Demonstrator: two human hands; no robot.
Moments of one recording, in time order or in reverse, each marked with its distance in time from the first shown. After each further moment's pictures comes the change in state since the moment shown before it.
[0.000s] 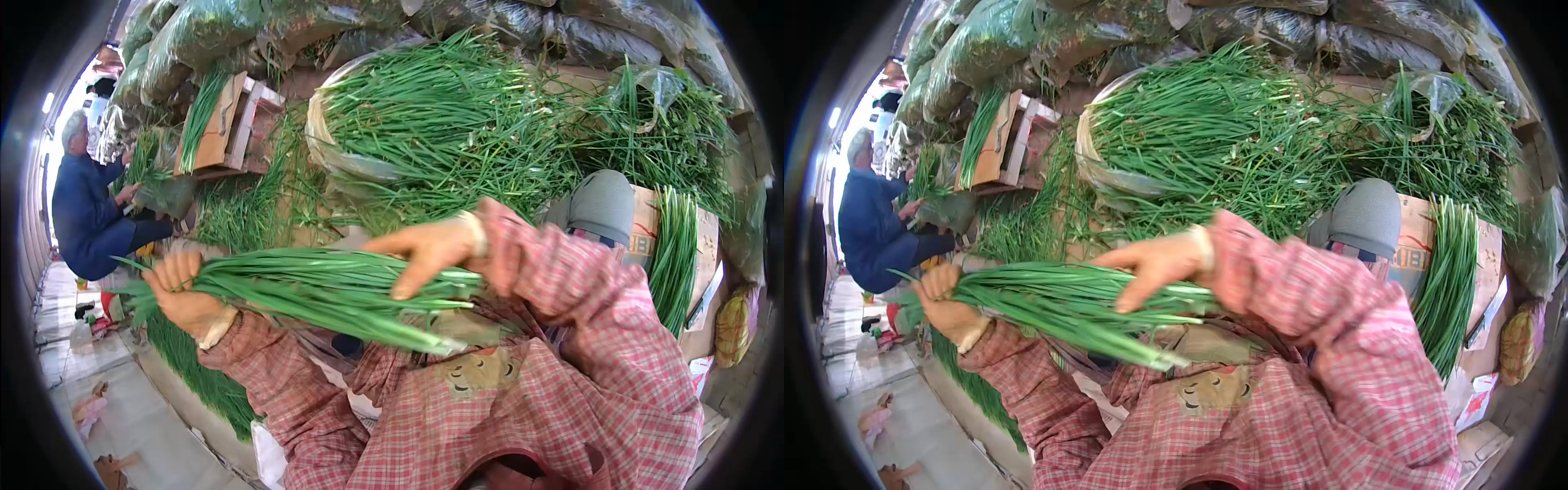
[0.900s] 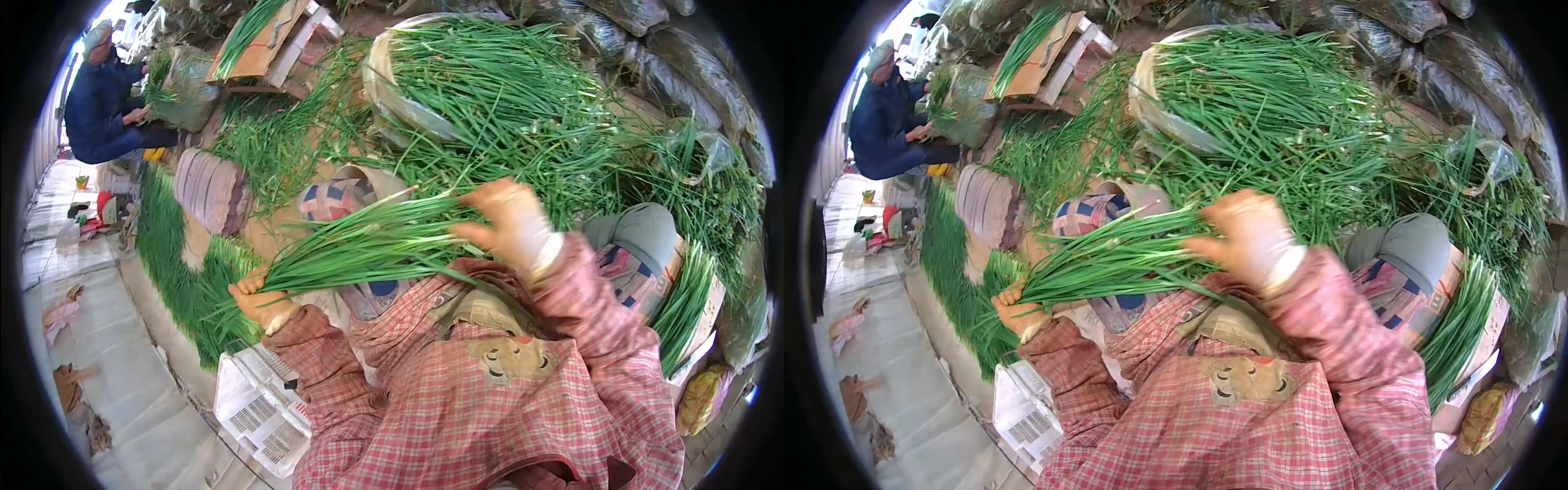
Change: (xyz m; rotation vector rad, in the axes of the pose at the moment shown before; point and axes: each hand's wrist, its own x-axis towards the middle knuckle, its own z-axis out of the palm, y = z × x) left_hand -0.169 -0.001 -0.152 0.017 0.934 0.213; right_hand -0.019 0.037 0.020 -1.472 0.773 0.292
